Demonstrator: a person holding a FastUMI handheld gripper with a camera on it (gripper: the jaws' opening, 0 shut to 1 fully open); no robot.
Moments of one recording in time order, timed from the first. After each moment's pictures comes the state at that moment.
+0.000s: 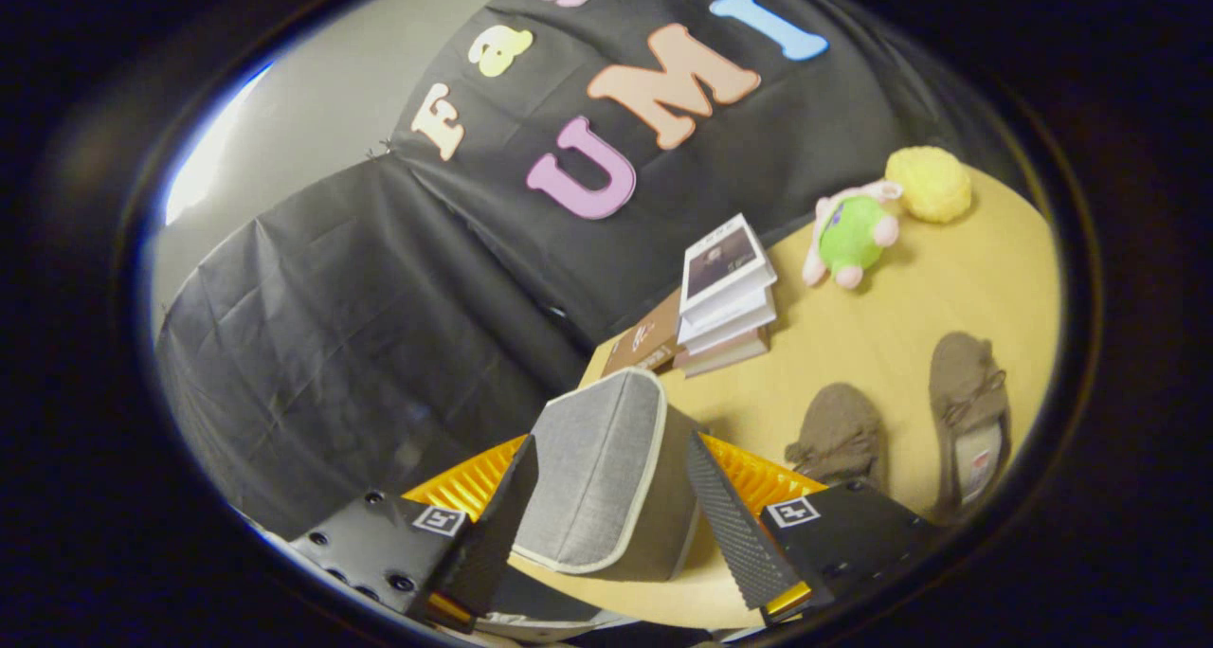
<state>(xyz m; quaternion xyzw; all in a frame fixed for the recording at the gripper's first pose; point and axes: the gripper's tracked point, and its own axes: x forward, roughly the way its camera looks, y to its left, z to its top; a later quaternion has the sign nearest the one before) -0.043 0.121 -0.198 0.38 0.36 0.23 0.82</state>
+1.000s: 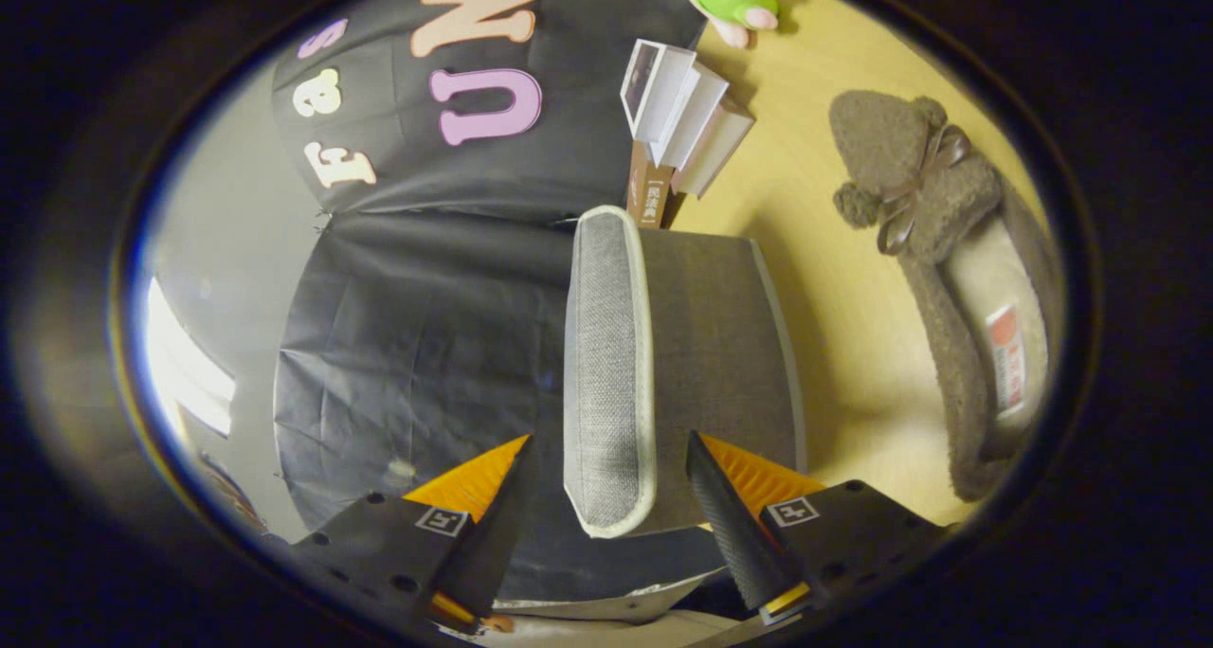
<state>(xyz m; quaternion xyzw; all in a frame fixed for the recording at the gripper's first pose) -0.090 0.193 -0.269 0.57 0.50 0.27 0.59</state>
